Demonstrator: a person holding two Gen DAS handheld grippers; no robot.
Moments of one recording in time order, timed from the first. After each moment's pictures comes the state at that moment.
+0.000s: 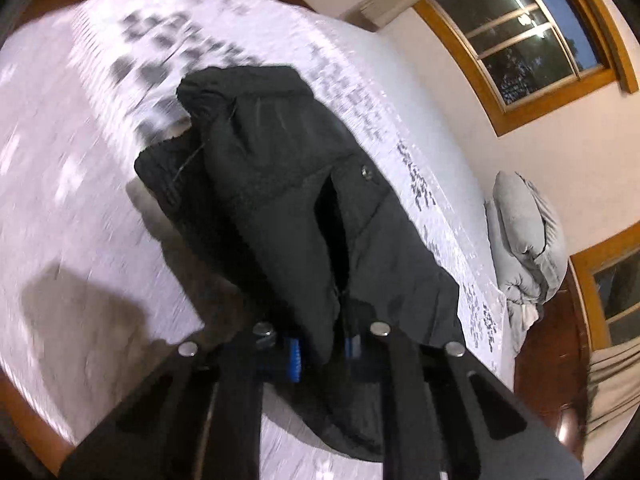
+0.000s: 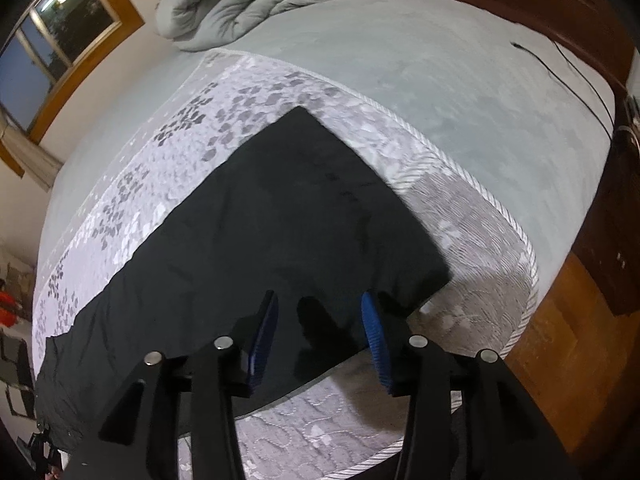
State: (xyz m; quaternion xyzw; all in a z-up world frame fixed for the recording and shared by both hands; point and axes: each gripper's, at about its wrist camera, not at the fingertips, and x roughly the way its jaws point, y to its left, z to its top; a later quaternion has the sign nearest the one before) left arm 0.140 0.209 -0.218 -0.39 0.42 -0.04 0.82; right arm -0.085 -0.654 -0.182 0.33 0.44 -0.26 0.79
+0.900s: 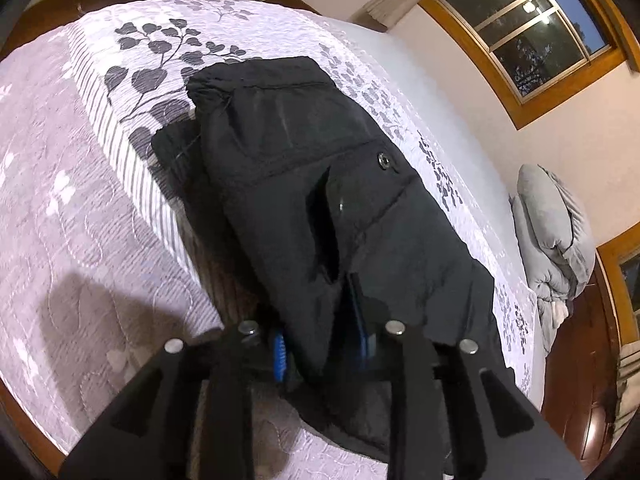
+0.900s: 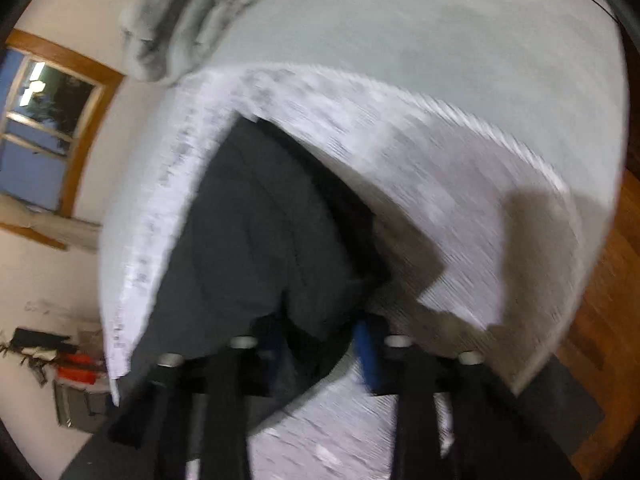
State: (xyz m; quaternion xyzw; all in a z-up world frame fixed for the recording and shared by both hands) left arm 0.145 0.205 -0.235 -0.35 0.43 0.00 0.83; right arm -0.103 -0.707 -0.224 0.49 0.38 -0.19 0.76
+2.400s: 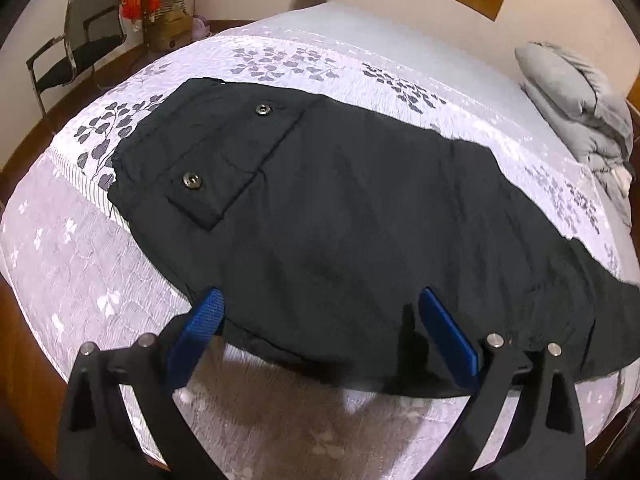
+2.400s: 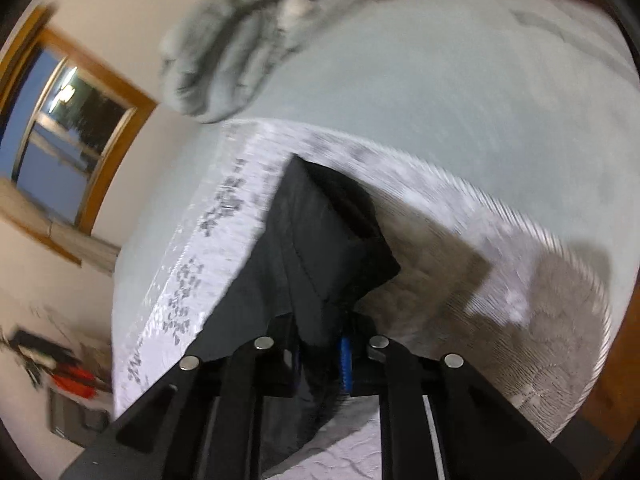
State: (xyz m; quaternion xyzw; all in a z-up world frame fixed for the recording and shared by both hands) left arm 0.121 0.090 -0.205 -0.09 0.48 0.01 0.87; right arm -0.049 -0.702 -0.163 0.44 0.31 -0.22 0.82
